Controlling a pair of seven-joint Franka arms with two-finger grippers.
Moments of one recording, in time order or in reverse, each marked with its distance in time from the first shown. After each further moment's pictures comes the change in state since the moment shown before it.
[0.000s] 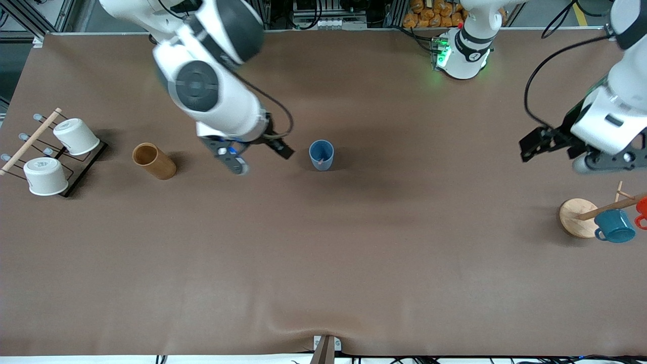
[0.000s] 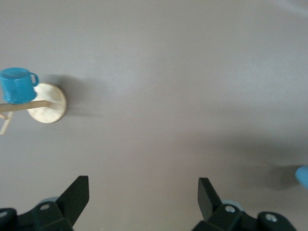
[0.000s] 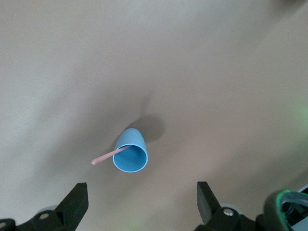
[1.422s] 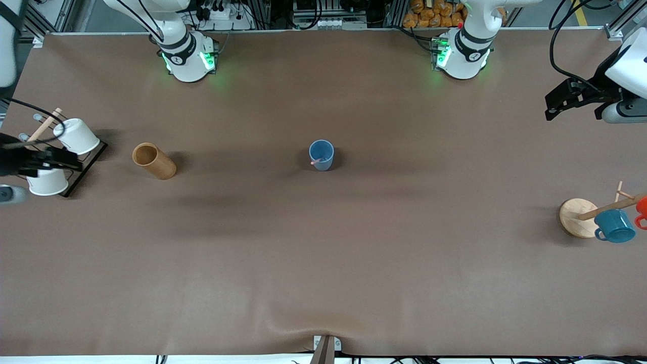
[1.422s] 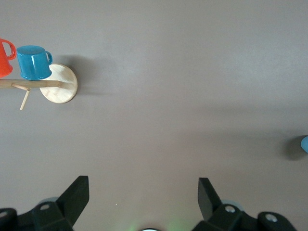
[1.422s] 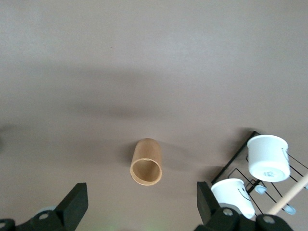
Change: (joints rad) left arm -0.226 -0.150 0.294 -0.096 -0.056 -0.069 0.084; right arm -0.383 -0.085 -0.277 0.073 -0.185 -0.162 -1.524
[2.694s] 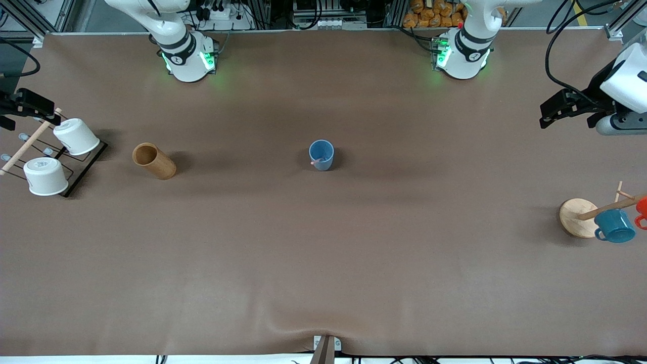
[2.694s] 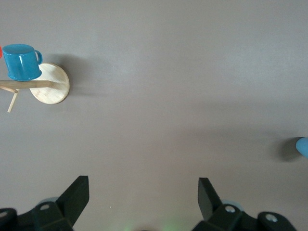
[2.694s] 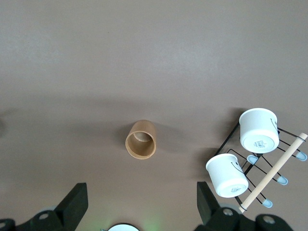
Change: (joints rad) left arm 0.001 0.027 0.008 -0.006 -0.026 0.024 0.000; right arm -0.044 -0.331 -0.002 -0.358 0.000 0.101 -0.035
